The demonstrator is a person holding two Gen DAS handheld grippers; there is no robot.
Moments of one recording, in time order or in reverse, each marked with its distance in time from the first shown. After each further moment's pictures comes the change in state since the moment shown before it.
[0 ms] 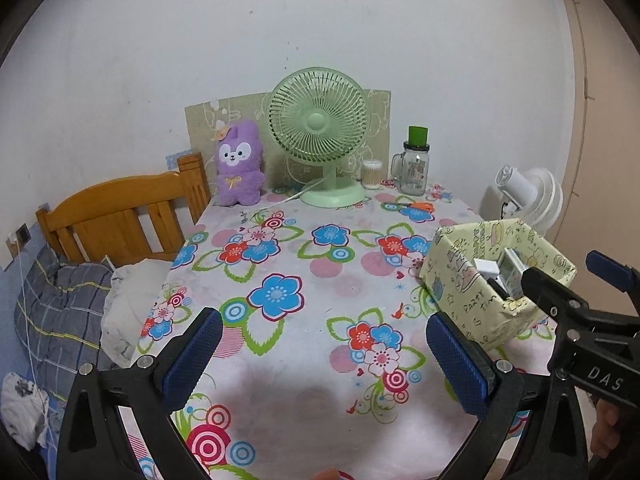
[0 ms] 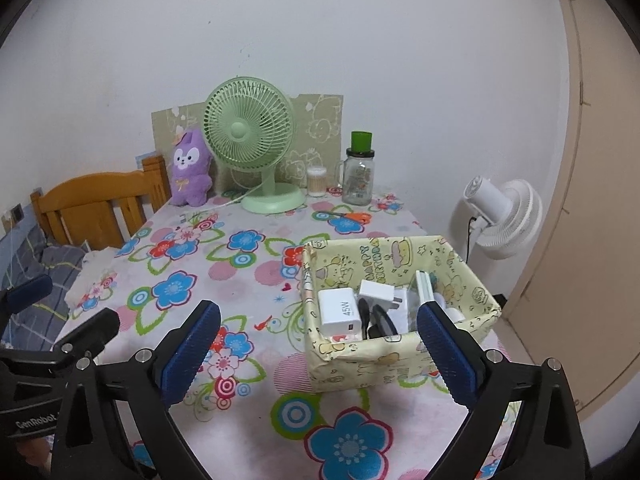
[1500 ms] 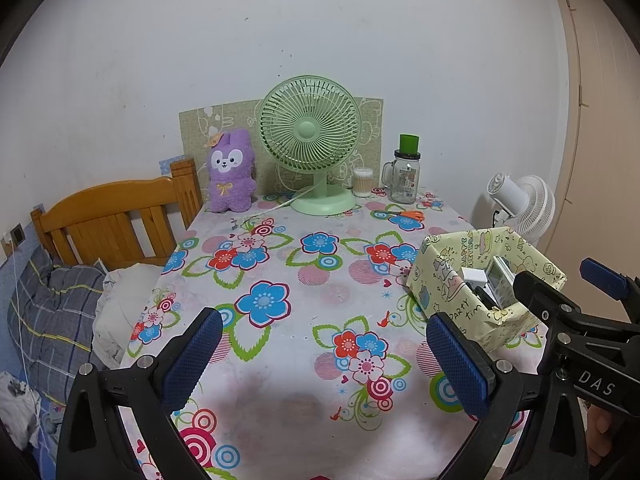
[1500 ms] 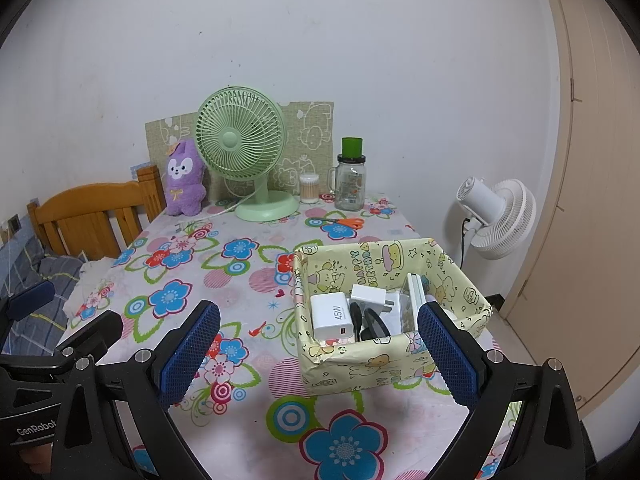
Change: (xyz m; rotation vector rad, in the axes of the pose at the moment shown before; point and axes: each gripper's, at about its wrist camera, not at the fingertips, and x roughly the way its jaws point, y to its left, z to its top) left arm -0.001 -0.009 0.002 -0.004 -0.024 -0.017; right arm -0.002 -0.009 -0.001 0.031 -0.023 -0.010
